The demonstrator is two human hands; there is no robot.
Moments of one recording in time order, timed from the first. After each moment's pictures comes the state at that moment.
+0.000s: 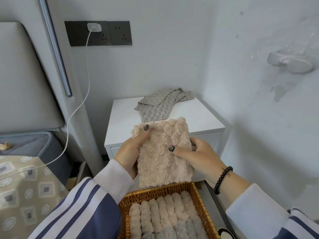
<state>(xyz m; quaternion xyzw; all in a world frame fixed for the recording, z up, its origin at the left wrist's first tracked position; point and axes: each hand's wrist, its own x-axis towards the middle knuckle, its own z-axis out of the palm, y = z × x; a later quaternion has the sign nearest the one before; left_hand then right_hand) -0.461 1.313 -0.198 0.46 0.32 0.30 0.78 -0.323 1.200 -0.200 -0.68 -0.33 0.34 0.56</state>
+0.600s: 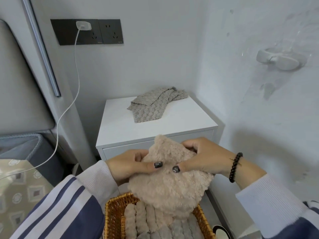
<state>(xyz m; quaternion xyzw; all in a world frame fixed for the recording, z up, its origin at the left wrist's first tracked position) -0.467 1.321 -0.210 0.65 0.19 0.01 0.73 -0.287 1.179 -0.176 -0.72 -0.50 0.36 0.32</state>
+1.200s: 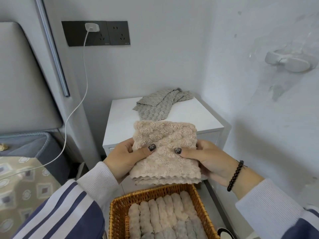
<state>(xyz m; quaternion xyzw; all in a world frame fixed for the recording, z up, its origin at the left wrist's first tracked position) -0.478 1.315 -0.203 0.57 0.27 0.25 0.73 -0.302 1.186 -0.196 -0.60 -0.29 0.50 0.56</state>
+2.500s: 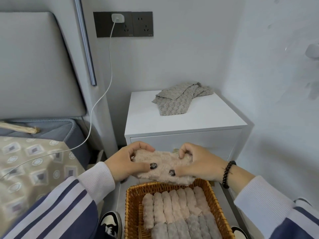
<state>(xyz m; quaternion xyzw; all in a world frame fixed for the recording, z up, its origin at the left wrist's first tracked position) -0.542 1.347 -0.233 0.70 0.32 0.17 0.62 -0.336 1.227 -0.223 -0.72 -0.55 0.34 0.25</state>
